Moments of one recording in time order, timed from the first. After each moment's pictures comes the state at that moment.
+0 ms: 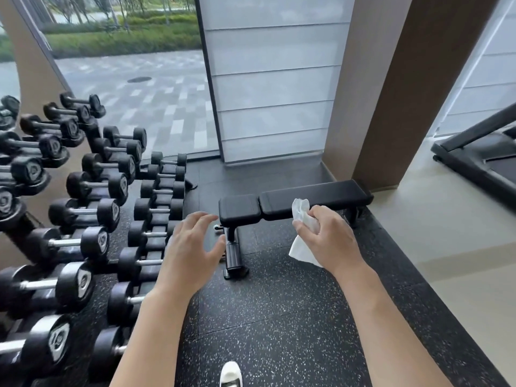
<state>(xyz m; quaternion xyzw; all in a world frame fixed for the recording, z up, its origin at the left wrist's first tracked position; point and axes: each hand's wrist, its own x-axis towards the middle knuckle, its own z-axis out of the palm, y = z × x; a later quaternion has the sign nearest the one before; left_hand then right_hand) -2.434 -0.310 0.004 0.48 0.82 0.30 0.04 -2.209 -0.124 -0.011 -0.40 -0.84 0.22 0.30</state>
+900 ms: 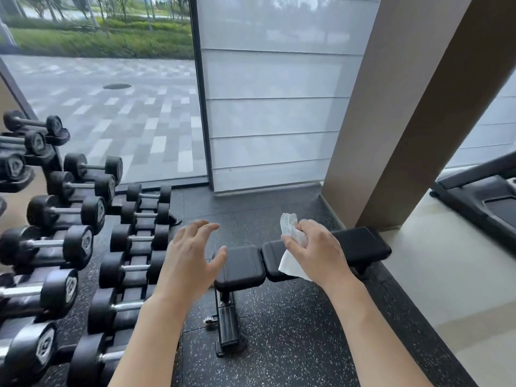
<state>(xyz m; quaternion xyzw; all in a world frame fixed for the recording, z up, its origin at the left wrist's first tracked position) -2.755 -0.036 -0.001 0.51 0.81 0.29 0.04 -2.529 0.131 -0.004 -0.40 -0.86 0.18 0.27</state>
